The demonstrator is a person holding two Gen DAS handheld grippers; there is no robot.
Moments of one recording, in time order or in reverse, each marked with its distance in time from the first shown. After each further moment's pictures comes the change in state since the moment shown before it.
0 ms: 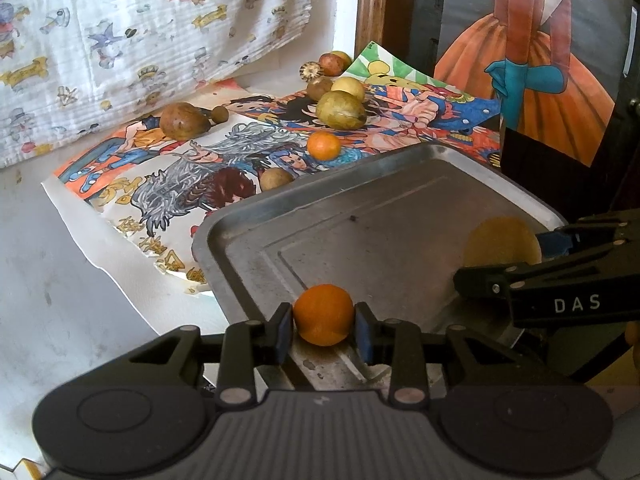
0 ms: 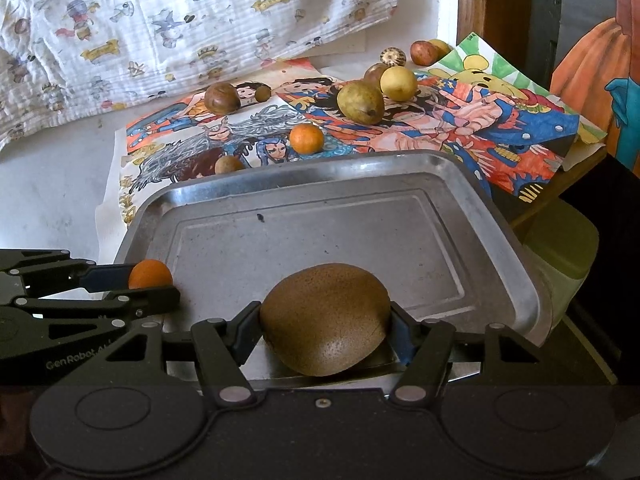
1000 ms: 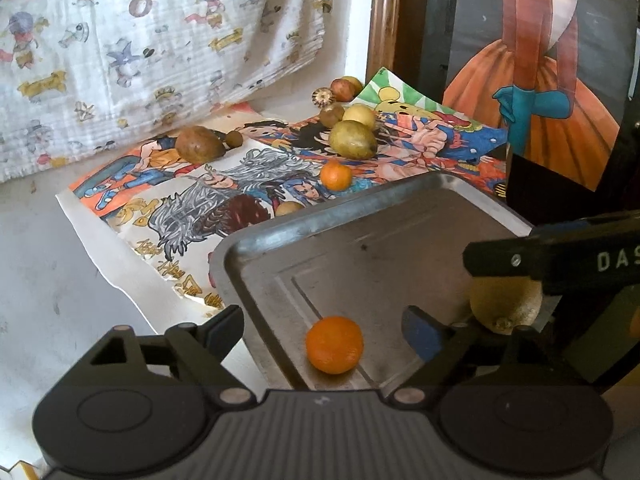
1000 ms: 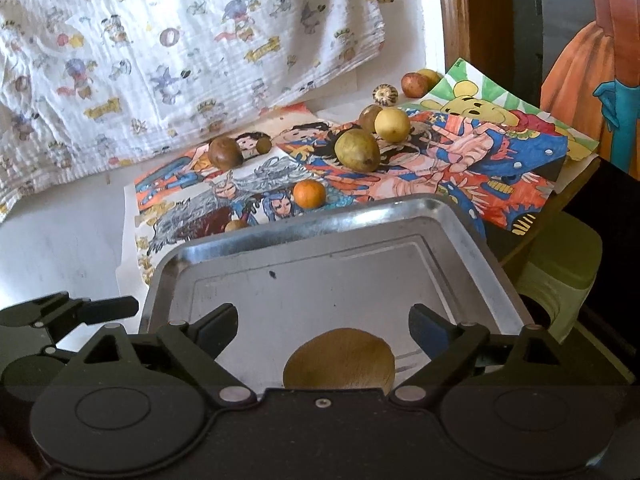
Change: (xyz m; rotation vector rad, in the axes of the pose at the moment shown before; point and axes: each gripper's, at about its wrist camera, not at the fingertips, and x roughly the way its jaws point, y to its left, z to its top) left arm -0.011 0.010 0.007 -0.024 -0.070 0.014; right arm -0.025 -0.003 0.021 0.088 -0.105 0.028
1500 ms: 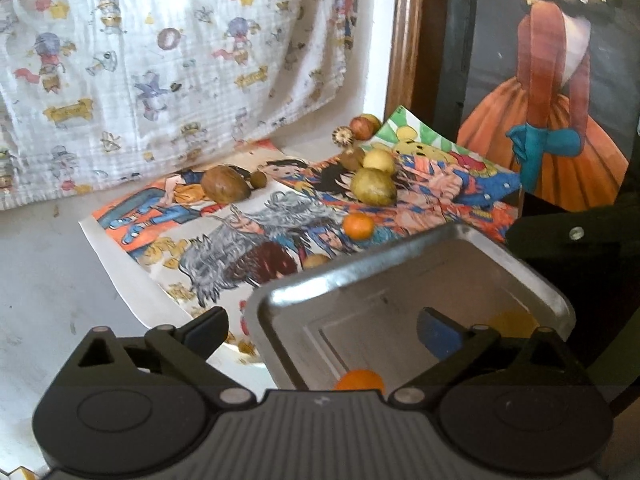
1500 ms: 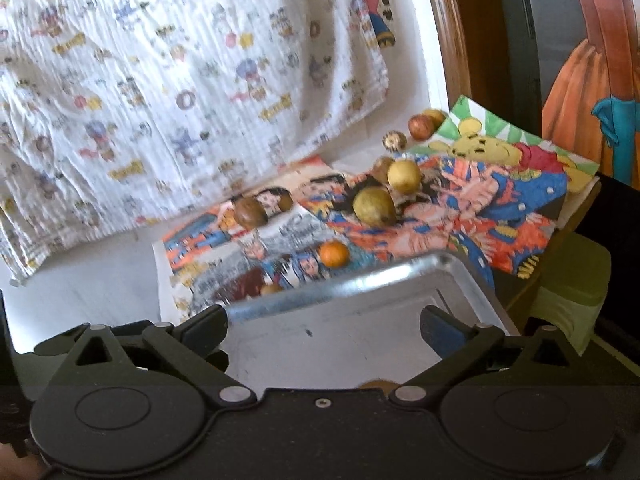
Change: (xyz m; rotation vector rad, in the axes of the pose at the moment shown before) left arm -0.020 0.018 0.026 -0.042 -0.093 0.031; right arm -0.039 0.012 0.033 0.058 -0.110 0.058
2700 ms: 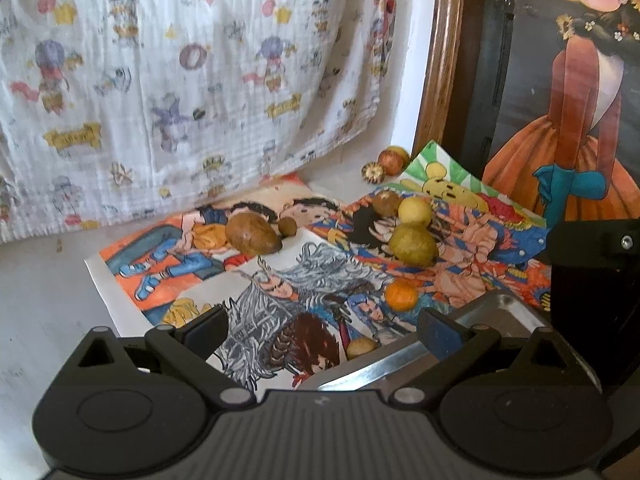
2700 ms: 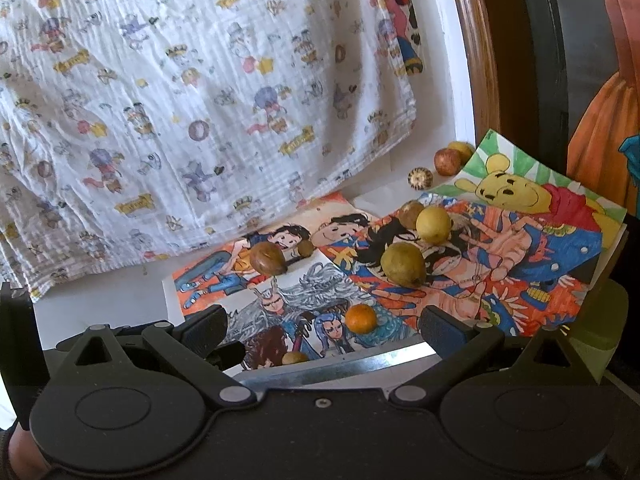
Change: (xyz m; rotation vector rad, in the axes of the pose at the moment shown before) left arm 0.038 0.039 0.054 -0.052 -0.033 0.011; right arm 0.037 0.021 0.058 -0.028 -0.027 0.026
